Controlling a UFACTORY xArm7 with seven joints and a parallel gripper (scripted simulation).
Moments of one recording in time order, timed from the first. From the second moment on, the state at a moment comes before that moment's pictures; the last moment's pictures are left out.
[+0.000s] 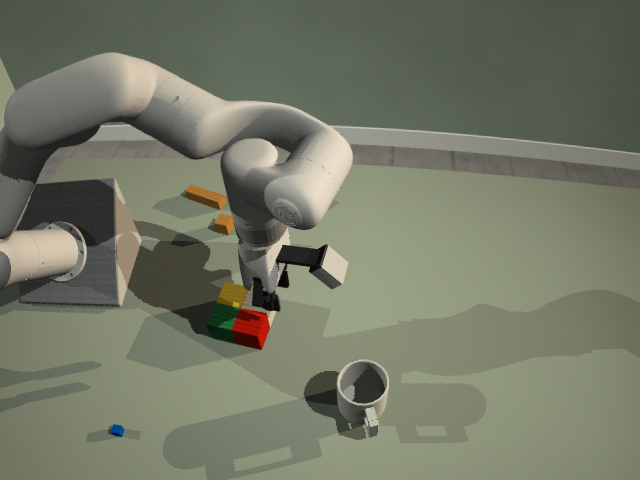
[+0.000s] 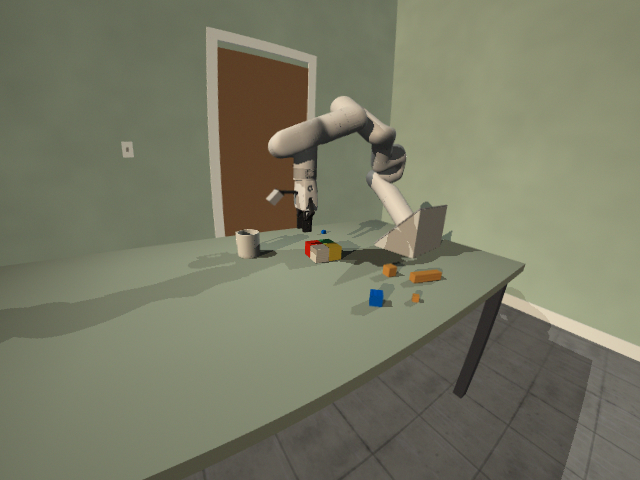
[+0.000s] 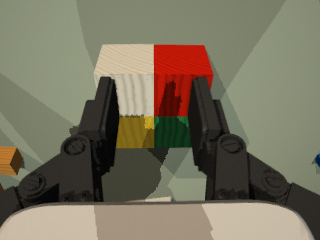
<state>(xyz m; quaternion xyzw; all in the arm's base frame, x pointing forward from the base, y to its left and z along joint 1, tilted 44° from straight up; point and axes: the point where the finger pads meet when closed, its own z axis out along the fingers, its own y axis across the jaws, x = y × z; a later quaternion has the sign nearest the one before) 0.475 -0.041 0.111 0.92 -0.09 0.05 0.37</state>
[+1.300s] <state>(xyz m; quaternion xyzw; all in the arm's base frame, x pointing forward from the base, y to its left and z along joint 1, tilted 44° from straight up) 0.477 -0.080 0.072 0.92 -0.09 0.05 0.37</state>
